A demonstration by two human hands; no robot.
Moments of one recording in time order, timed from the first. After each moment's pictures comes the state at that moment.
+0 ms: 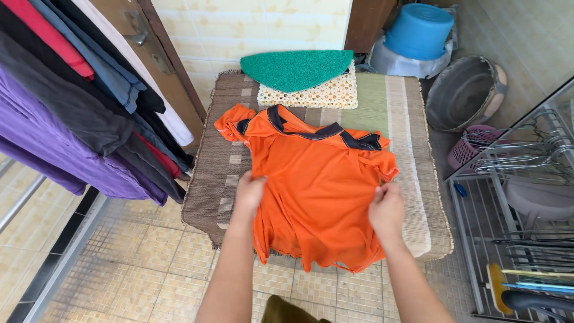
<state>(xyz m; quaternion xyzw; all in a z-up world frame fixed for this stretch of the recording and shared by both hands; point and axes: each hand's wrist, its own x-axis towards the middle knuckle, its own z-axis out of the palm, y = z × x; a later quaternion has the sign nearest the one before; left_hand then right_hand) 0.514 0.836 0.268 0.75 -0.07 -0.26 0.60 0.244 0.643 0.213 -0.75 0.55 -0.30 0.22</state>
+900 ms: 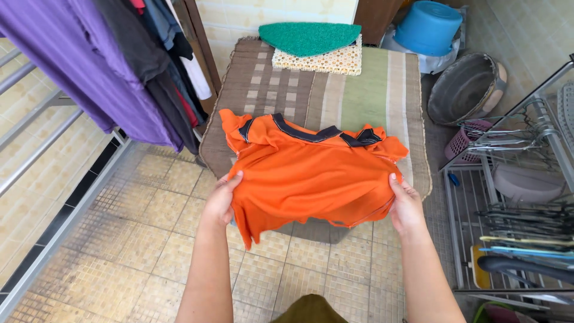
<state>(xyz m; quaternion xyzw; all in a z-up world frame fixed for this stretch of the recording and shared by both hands) 0.402 1.027 0.314 0.56 0.03 -0.32 0.76 0.124 0.756 0.291 -0.47 0.36 -0.39 0.71</state>
